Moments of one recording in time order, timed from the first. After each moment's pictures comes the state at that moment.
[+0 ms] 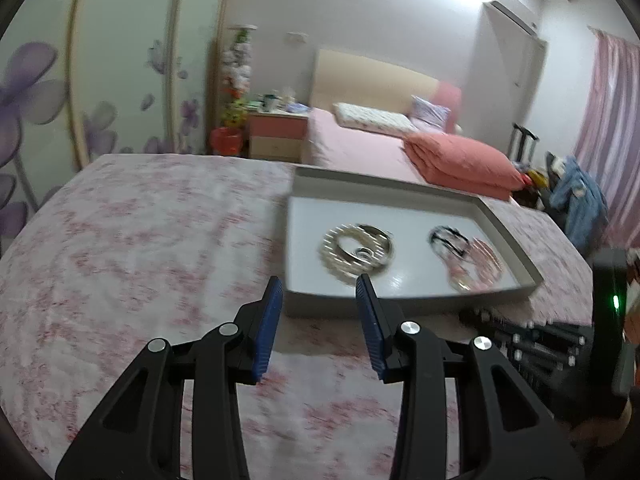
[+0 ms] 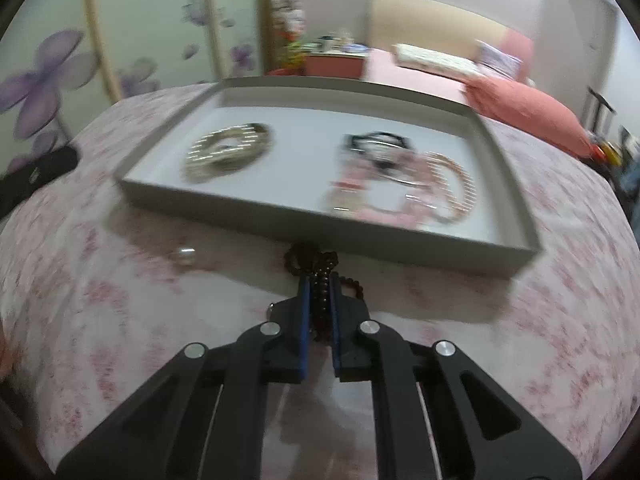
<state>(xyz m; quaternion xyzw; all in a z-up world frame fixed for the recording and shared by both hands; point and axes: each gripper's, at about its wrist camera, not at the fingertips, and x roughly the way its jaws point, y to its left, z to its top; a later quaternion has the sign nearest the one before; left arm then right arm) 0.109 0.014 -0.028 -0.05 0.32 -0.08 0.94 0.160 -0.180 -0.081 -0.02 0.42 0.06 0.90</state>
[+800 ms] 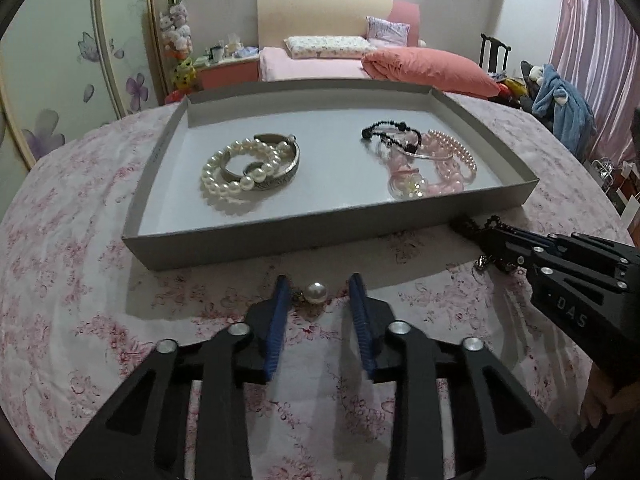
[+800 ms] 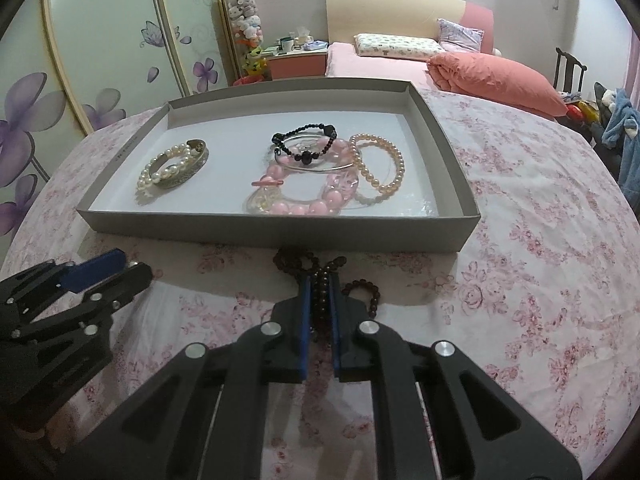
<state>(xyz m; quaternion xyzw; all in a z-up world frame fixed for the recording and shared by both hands) 0.137 -0.074 -0.082 0.04 0.42 -0.13 0.90 0.162 -0.212 -0.081 0.02 0.43 0.04 0.90</state>
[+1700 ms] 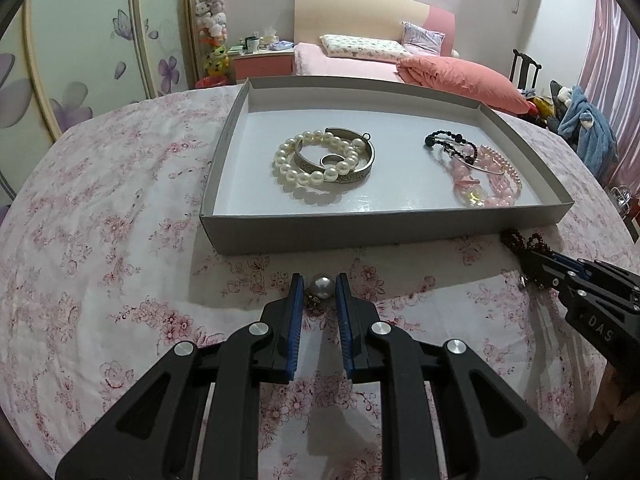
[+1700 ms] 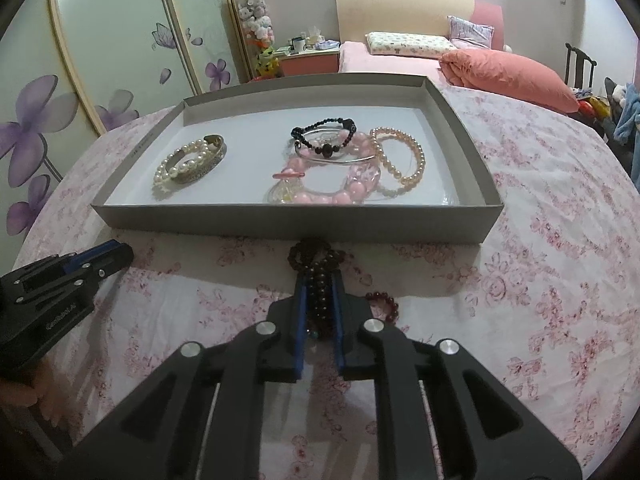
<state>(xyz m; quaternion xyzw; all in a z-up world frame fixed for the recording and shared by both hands) 0.136 -0.029 -0.082 0.01 0.43 -0.08 0.90 0.159 -0.203 -0.087 0.03 0.43 0.06 0.90</state>
